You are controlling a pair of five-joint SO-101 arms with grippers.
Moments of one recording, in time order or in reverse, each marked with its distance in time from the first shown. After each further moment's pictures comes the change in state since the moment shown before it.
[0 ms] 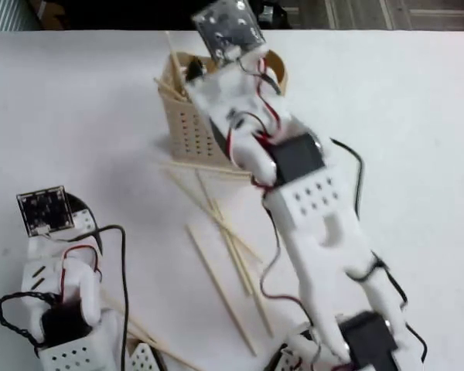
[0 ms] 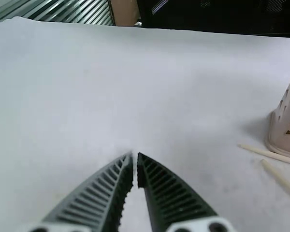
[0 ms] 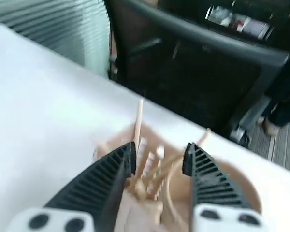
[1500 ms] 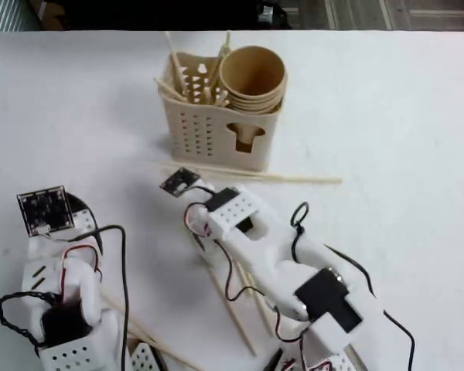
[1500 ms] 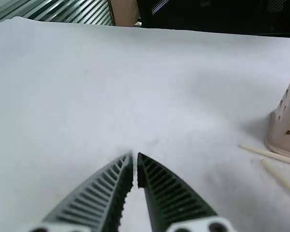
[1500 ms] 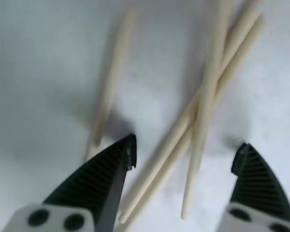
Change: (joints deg) left arm 0.0 0.0 0.0 0.0 0.0; right arm -11.5 22.8 36.9 7.6 0.2
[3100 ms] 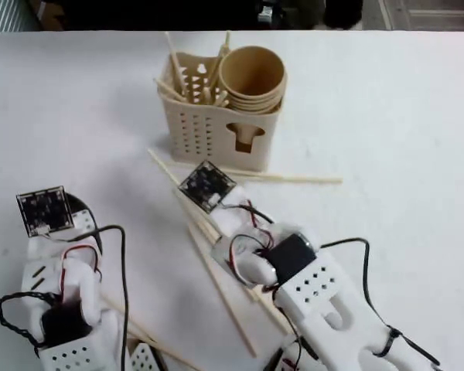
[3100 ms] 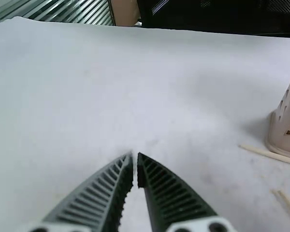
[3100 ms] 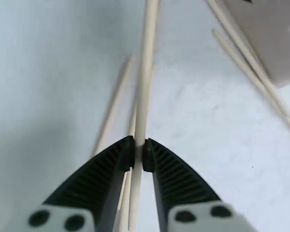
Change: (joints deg) left arm 0.0 0.0 0.0 0.0 0.0; right arm 0.6 -52.6 20.0 3.5 2.4
